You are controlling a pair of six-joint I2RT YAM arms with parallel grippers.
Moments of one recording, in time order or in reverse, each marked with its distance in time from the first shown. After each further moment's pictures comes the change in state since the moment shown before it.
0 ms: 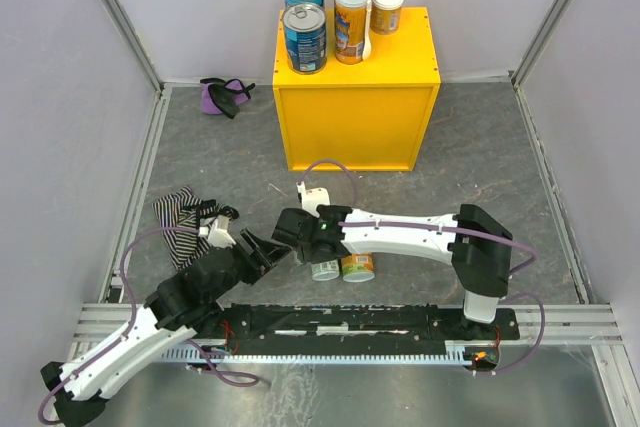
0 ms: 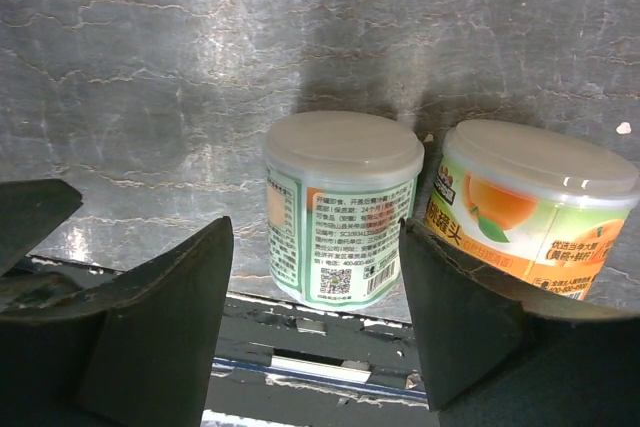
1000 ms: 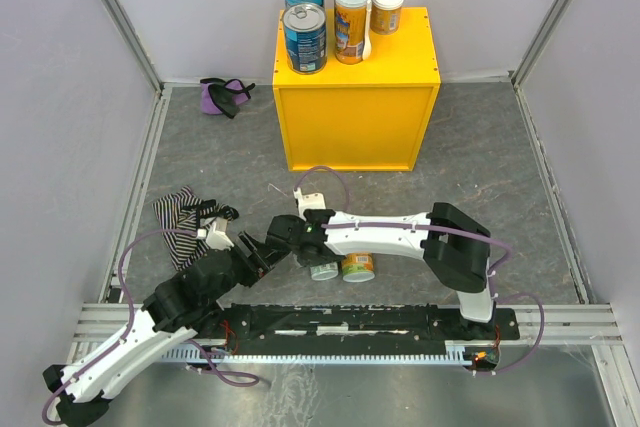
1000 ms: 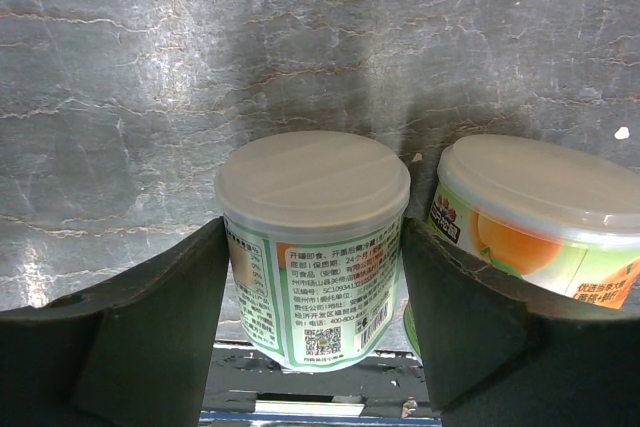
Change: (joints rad) left arm 0.000 -0.061 0.000 -0.073 0.000 0.000; right arm 0.001 0.124 0.041 -0.043 0.042 0.030
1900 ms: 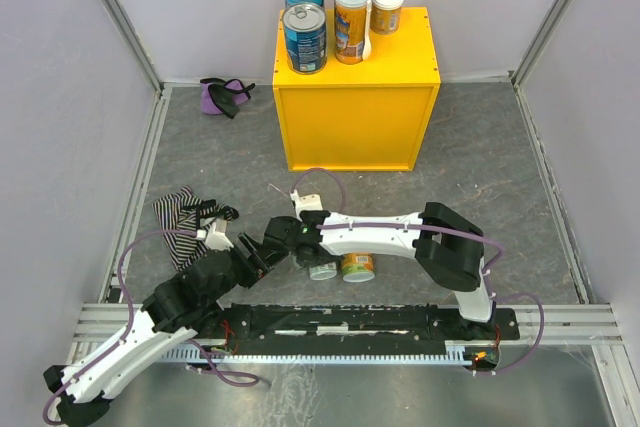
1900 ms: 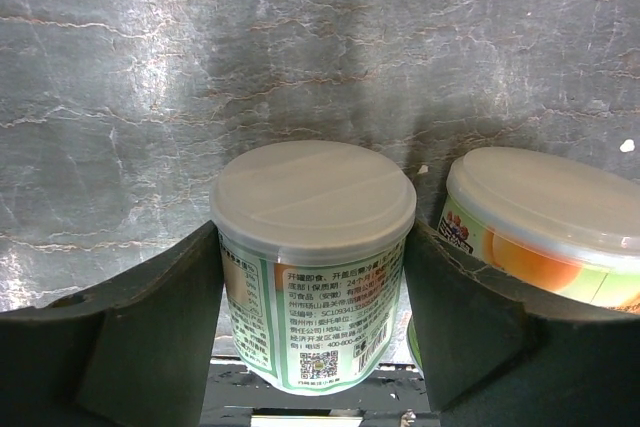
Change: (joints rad) left arm 0.000 -0.012 0.000 -0.023 0.001 0.000; right arm 0.000 0.044 0.018 0.001 0.004 -0.018
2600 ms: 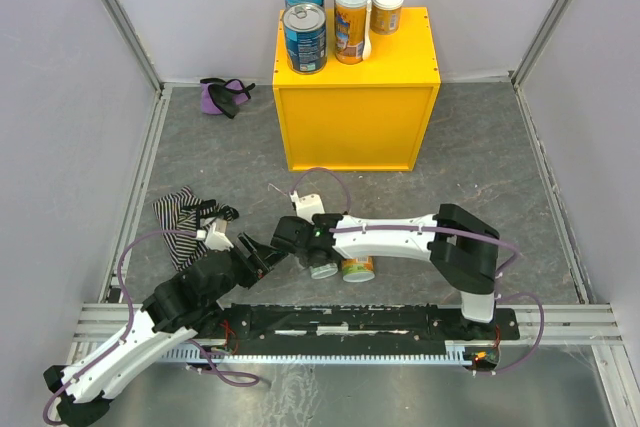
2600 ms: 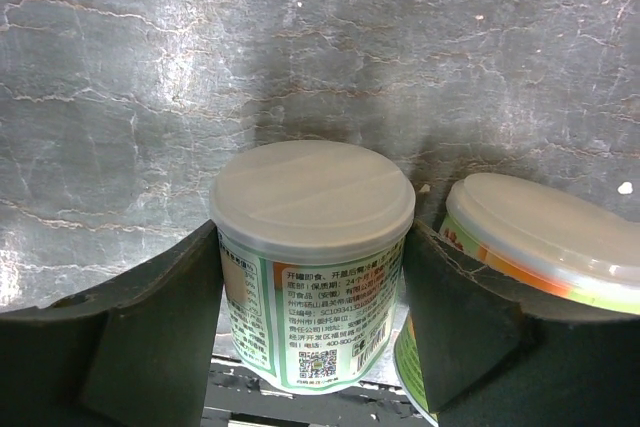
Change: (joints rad) left arm 0.000 -0.002 0.000 -0.005 -0.002 0.000; right arm 0.001 -0.086 -0.114 0.150 0.004 -0.113
